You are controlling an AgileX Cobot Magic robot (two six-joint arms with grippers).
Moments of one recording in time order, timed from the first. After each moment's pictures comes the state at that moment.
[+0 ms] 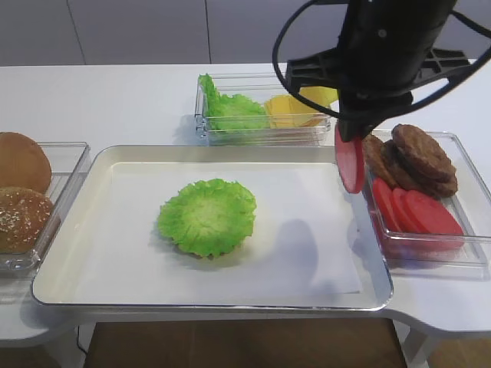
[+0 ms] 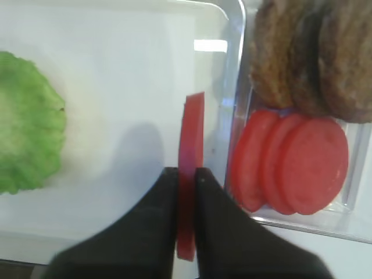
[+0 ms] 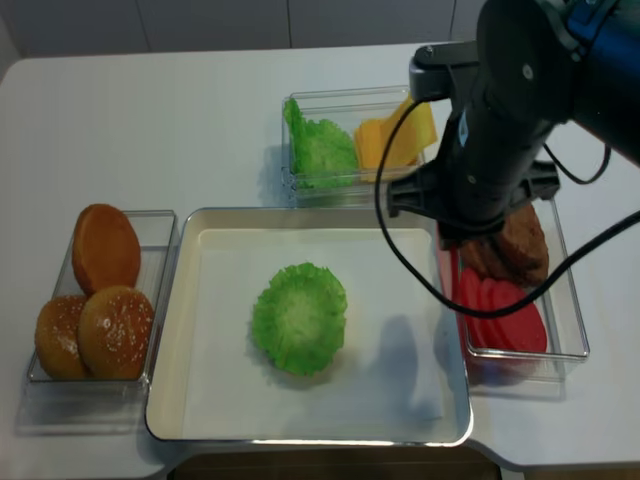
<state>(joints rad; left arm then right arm) -0.07 -0.02 -0.49 -0.08 1.18 0.06 0.62 1.56 -1.42 -0.10 1.24 0.48</state>
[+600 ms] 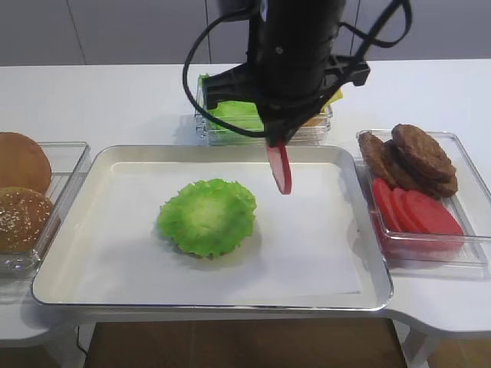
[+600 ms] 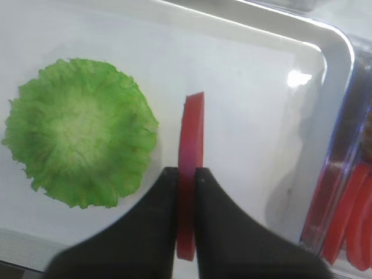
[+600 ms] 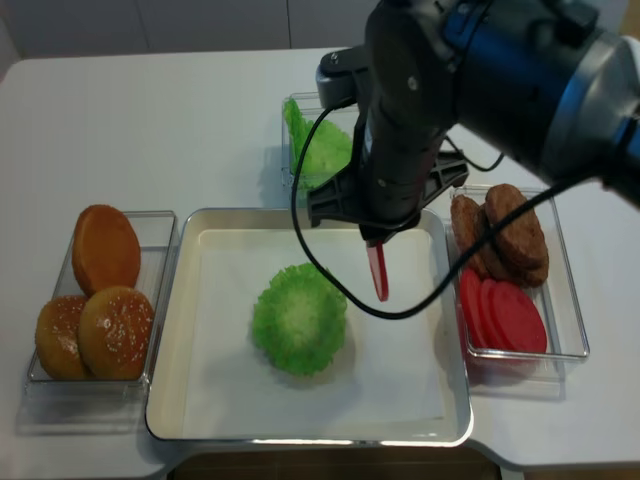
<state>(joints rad) -0.07 -0.02 -0.49 -0.08 1.18 0.06 0.76 1.74 -1.61 -0.12 1.24 0.48</state>
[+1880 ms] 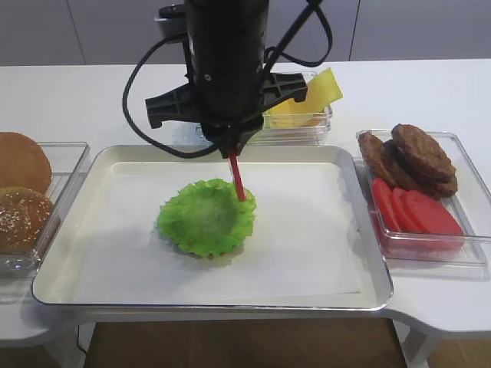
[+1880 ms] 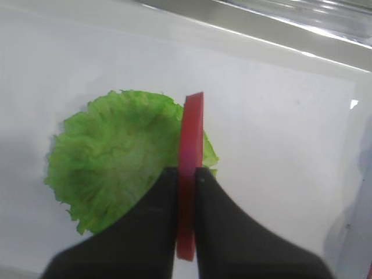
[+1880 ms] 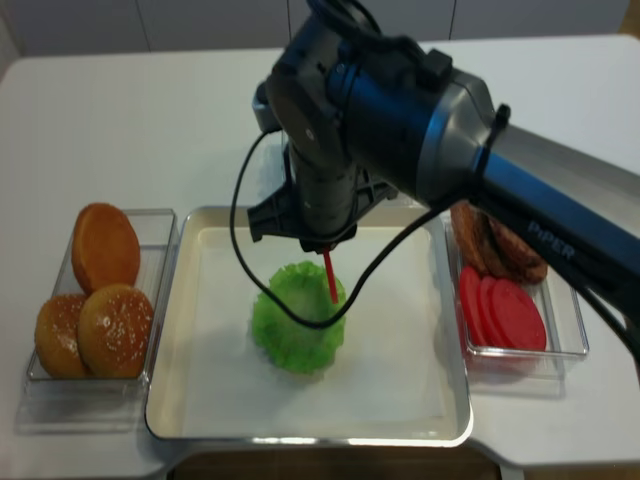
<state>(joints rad) -0.07 -0.02 -0.49 -0.08 1.18 0.06 0.87 1.90 -1.76 -0.20 1.24 0.60</state>
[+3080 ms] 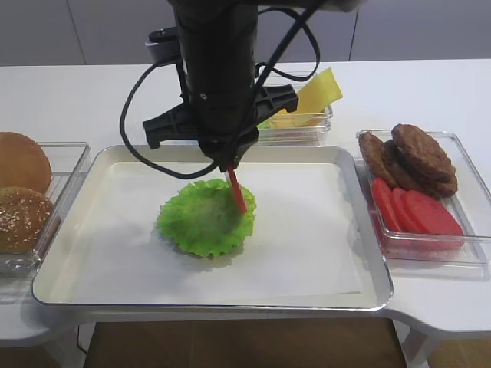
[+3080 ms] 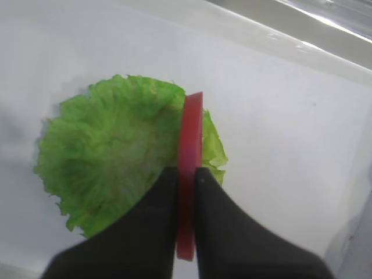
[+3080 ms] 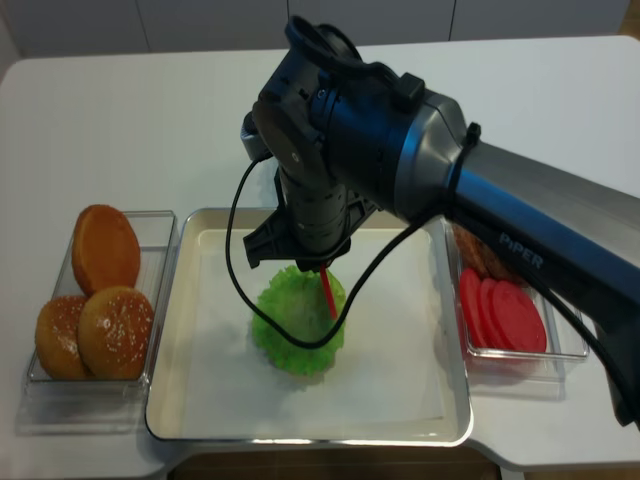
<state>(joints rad) -0.07 -0.02 -0.49 -0.08 1.18 0.06 0.88 1.94 -1.76 -0.20 1.24 0.53</state>
